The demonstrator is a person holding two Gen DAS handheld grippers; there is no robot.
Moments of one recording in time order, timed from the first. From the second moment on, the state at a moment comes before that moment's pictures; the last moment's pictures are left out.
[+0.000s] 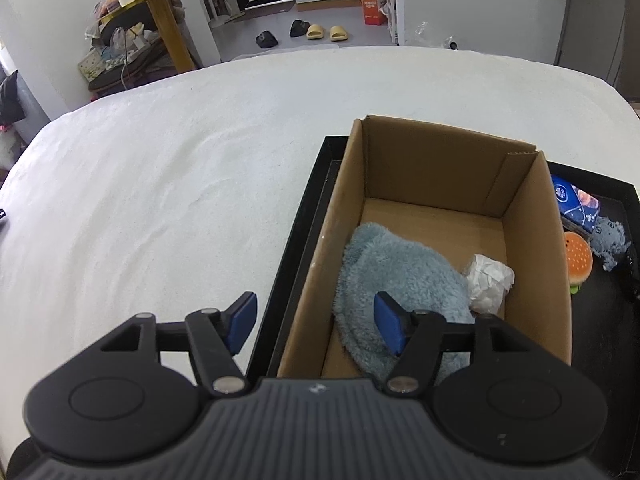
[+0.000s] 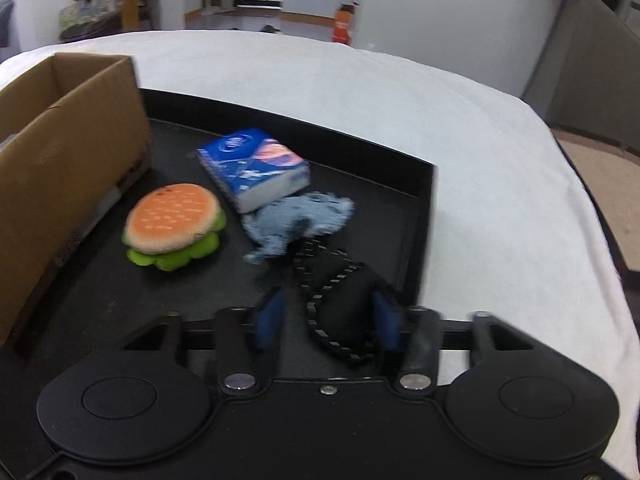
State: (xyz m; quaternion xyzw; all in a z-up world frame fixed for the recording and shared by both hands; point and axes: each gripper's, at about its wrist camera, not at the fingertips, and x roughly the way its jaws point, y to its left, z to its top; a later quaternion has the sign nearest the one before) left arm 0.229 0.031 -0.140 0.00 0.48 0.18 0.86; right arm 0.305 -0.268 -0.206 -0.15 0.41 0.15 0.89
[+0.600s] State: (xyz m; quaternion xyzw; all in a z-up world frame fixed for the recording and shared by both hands) left arm 0.216 0.033 -0.140 -0.01 0.48 0.17 0.86; right arm 0.280 -0.263 -0.159 -0.10 0.42 0.14 0.89
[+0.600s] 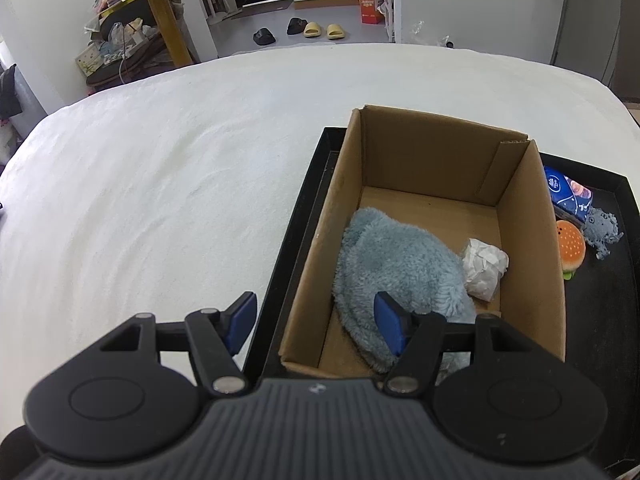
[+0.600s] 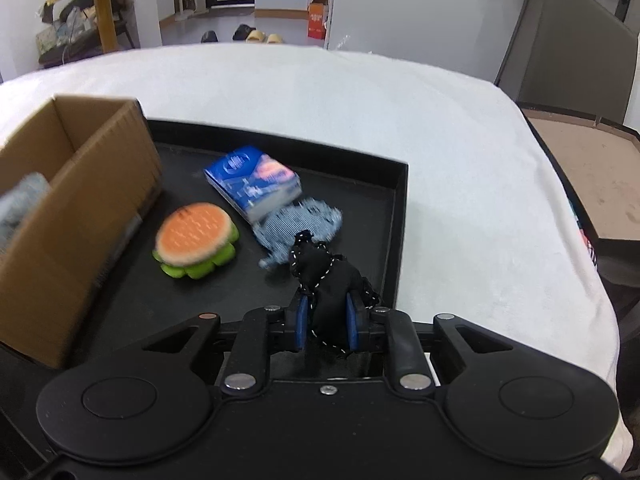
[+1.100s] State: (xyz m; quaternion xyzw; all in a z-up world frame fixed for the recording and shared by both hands) left arm 0.211 0.040 -0.130 -0.04 0.46 0.14 0.88; right arm 0.266 -0.224 -0.108 -0.08 0.38 0.19 0.90
